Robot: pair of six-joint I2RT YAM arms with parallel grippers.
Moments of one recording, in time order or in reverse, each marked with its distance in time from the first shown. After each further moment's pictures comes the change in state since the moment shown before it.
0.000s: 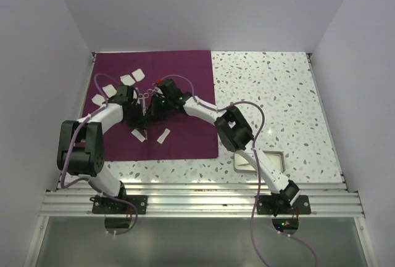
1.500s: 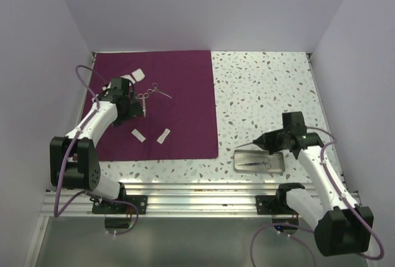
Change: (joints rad) left arm -0.007 -0.159 0.096 -0.193 -0.340 -0.179; right arm -0.703 -1.750 -1.600 -0.505 0.311 0.444
